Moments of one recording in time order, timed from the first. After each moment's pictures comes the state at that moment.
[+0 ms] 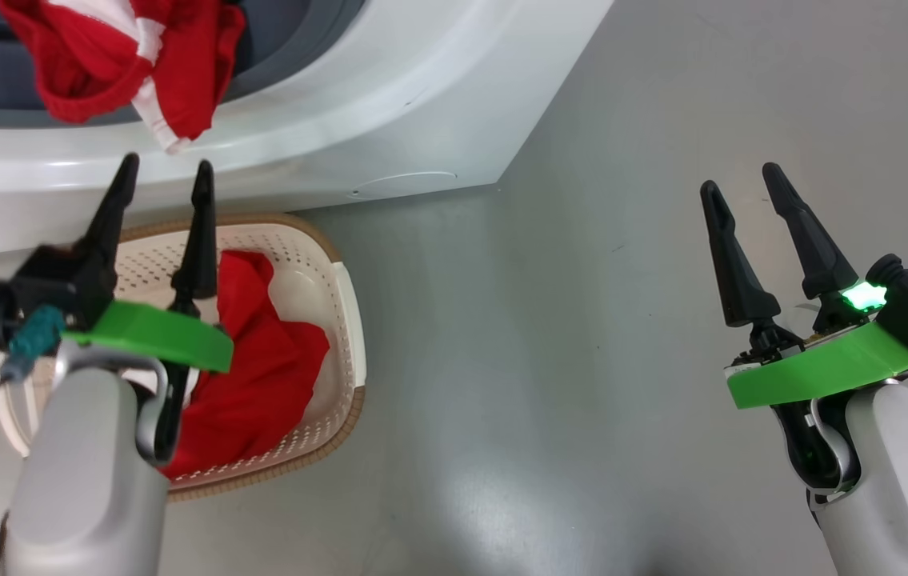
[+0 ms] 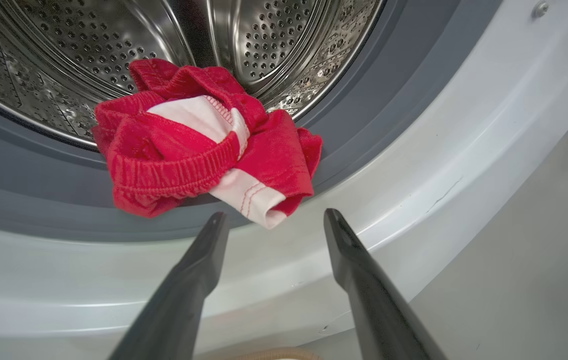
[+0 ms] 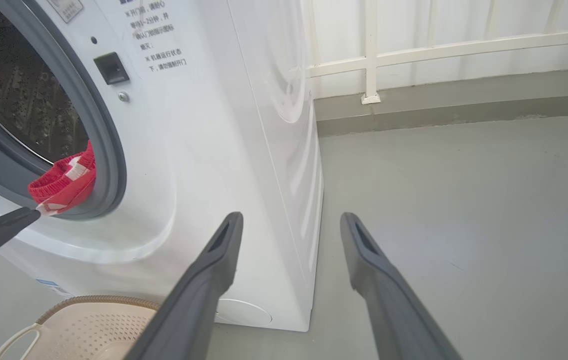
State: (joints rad) left arm -0.57 0.10 -0.11 0.38 -0.17 -0.13 -0.24; right arm -0.40 -0.23 0.15 0.11 0.45 0.13 -0.26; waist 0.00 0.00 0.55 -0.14
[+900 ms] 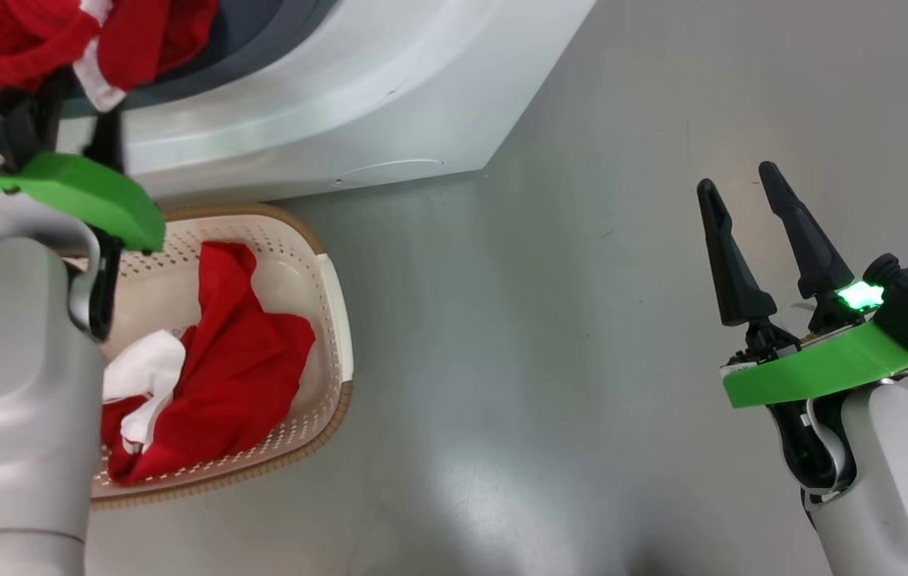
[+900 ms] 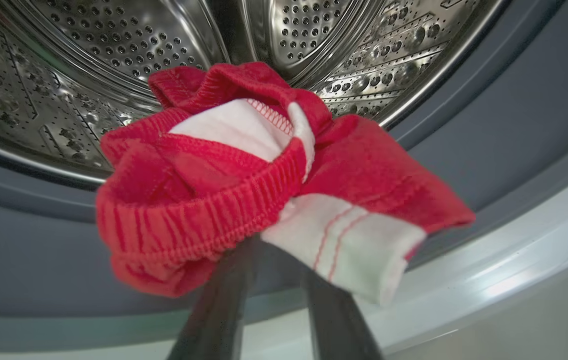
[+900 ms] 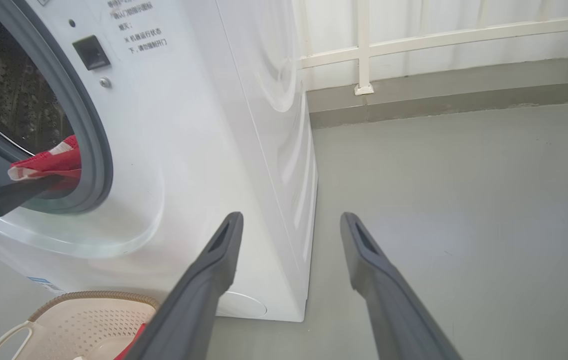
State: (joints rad) left arm -0.93 0.16 -0.12 0.76 -0.15 -0.11 -0.18; right arm -0.41 -0.22 0.14 0.11 0.45 0.13 -0.26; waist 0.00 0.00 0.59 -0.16
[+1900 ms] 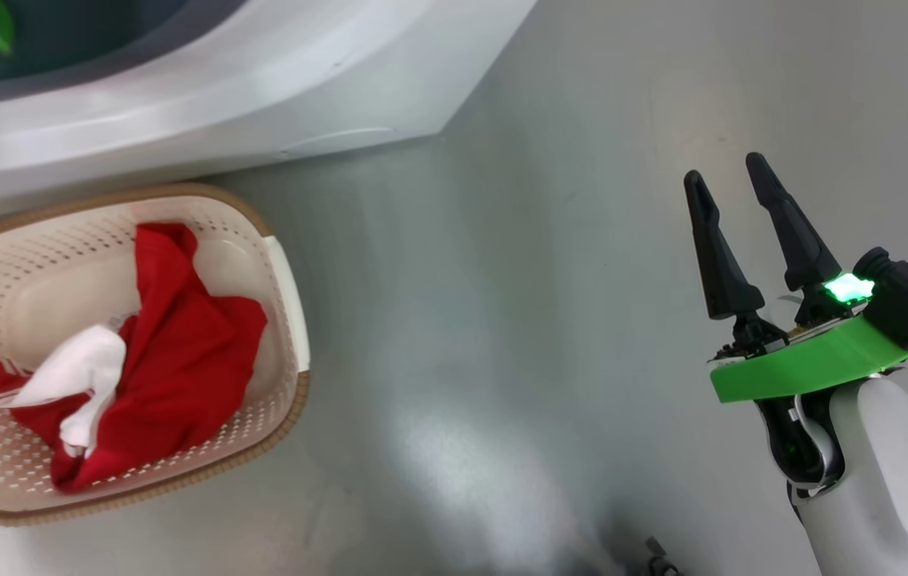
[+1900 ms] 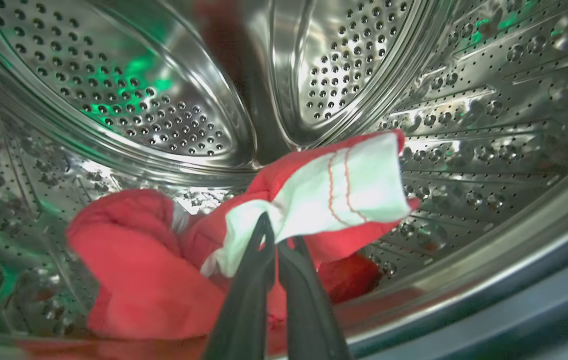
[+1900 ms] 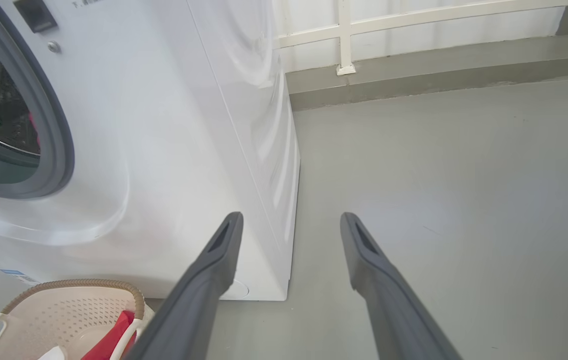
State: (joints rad) left arm -1.37 0.25 -0.16 1.03 -0.15 -0.11 -0.16; right arm -0.42 -0.19 0.15 0.10 0.45 0.13 -0.26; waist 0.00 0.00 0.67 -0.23
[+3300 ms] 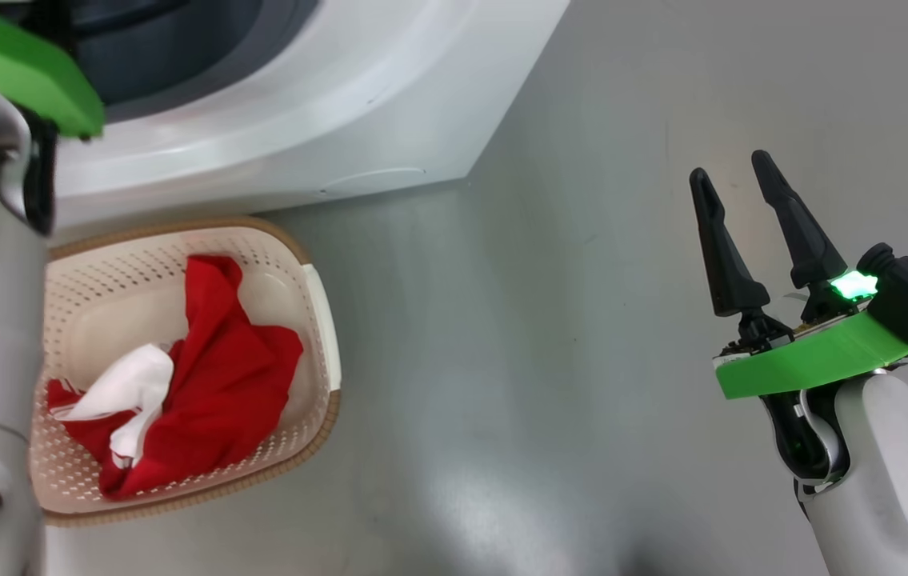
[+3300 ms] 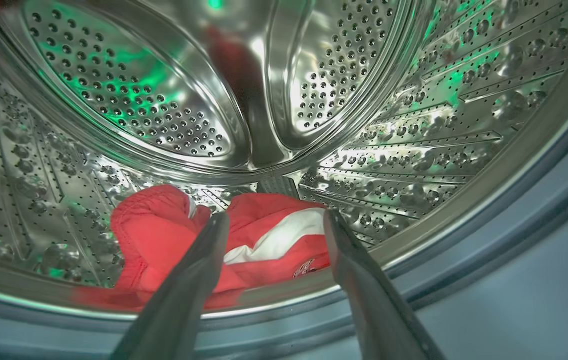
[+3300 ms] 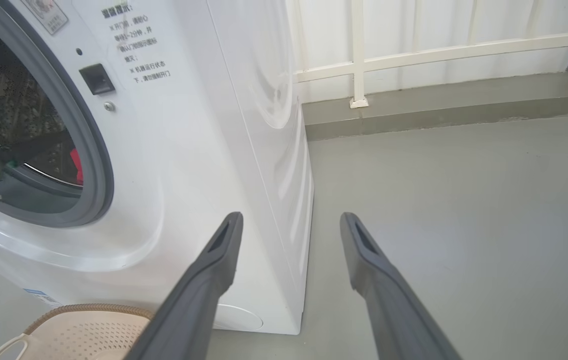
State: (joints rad) left arm -1.26 0.19 -0.19 1.08 -0.21 -0.10 -0.25; right arm -0.43 -0.20 0.15 0.12 0.45 0.13 -0.26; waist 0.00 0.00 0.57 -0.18
